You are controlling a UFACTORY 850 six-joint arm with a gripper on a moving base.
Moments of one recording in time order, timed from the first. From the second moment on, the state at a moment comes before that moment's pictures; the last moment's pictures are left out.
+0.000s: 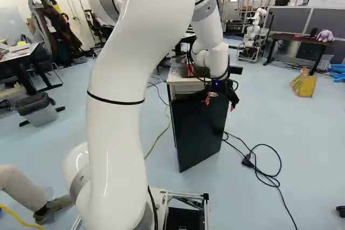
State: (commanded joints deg) arm -32.2 -27.8 -68.3 -6.0 -28.1 0.0
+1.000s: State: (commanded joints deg) arm -28.9 -27.6 -68.1 -8.8 -21.2 0.0
